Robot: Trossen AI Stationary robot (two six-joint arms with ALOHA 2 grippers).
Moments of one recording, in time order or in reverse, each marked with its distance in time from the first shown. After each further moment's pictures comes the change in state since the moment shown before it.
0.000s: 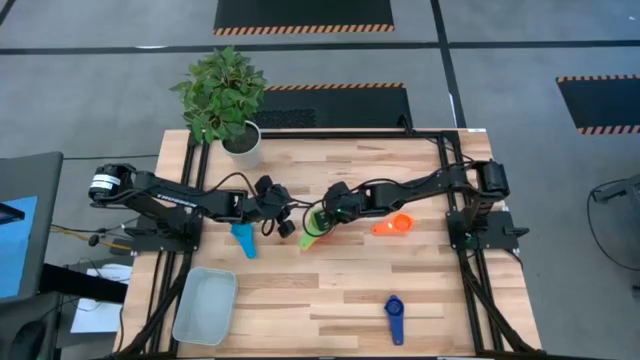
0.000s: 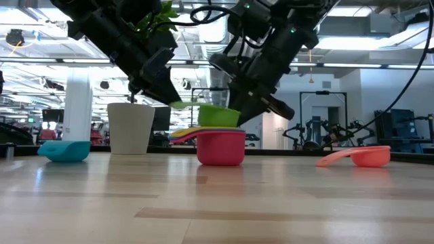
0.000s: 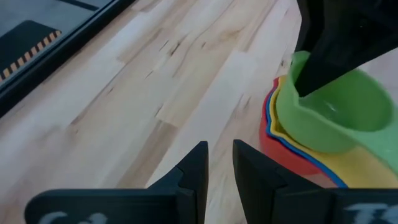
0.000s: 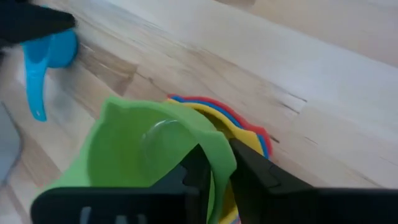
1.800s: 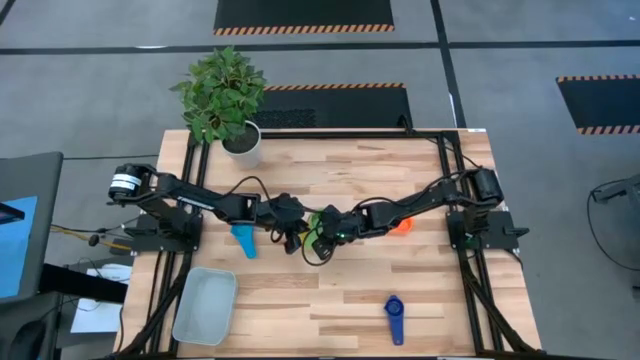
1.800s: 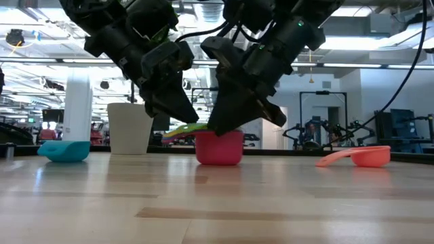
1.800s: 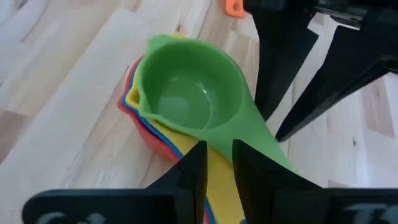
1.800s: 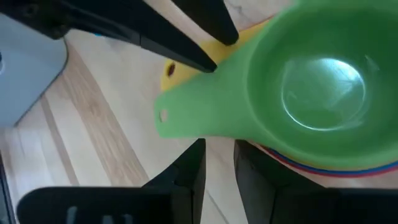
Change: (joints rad) left arm 0.000 0.171 0.045 0.127 0.386 -0.054; right arm 0.137 0.066 0.001 0.144 -0.068 -0.132
